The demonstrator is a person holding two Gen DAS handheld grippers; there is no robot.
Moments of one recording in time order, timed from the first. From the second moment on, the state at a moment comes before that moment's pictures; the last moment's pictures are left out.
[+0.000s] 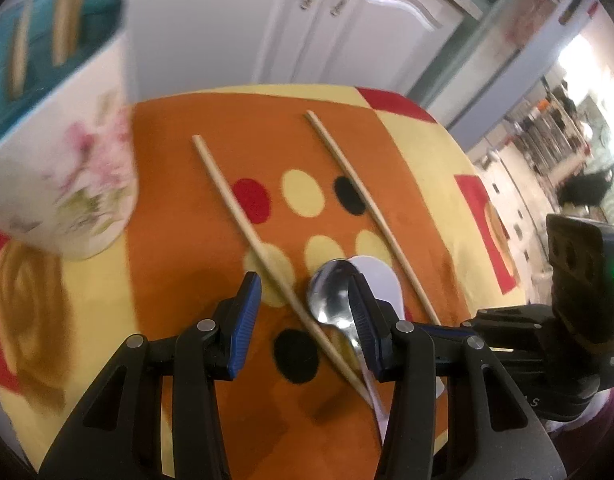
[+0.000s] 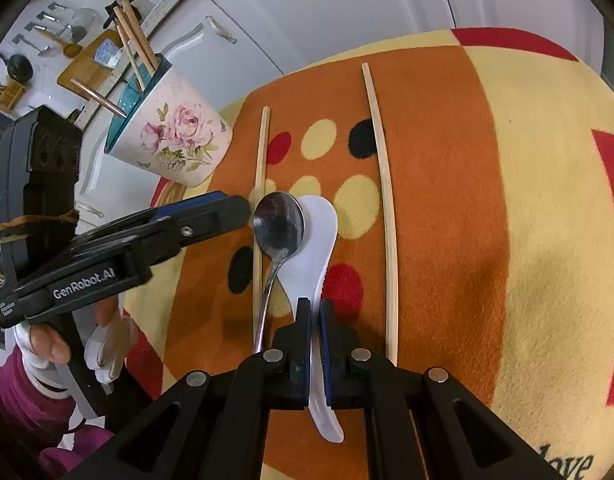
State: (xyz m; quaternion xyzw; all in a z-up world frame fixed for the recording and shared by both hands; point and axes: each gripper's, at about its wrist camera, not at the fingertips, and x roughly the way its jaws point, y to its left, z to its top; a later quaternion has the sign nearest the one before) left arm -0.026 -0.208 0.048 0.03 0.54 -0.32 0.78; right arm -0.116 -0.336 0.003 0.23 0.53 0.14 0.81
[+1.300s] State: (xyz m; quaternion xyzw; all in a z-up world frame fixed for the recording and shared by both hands) left arm -0.033 -0.215 0.040 0.06 0.55 -0.37 0.75; right arm -0.109 -0.336 -0.002 0.22 0.55 0.16 0.79
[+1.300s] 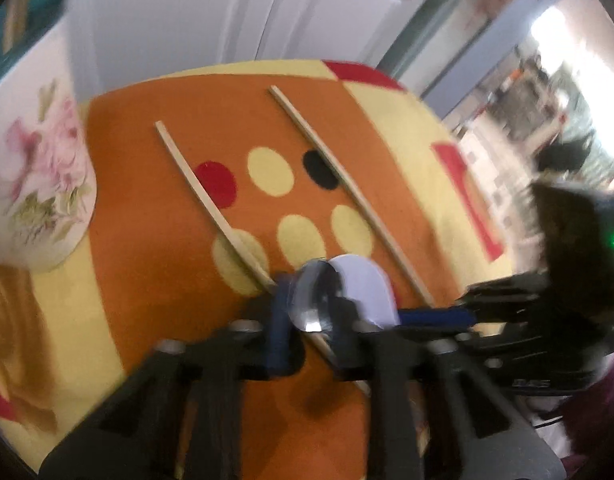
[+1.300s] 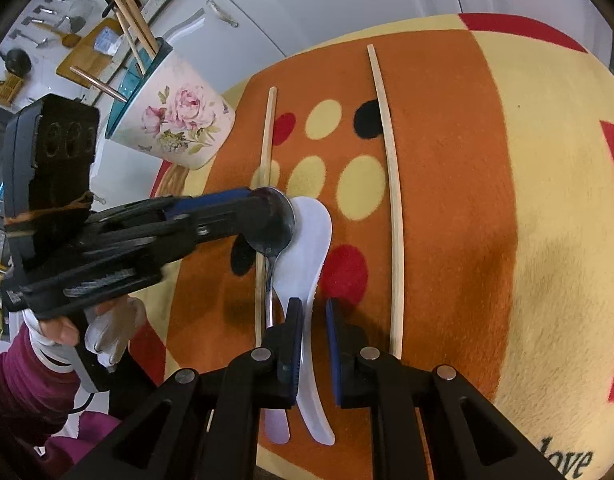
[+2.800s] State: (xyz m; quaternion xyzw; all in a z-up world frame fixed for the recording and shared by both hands) left arm -0.037 -0.154 0.032 0.10 0.57 -0.36 0.74; right arm -0.101 -0.328 -0.003 0.17 0.56 0.26 0.77
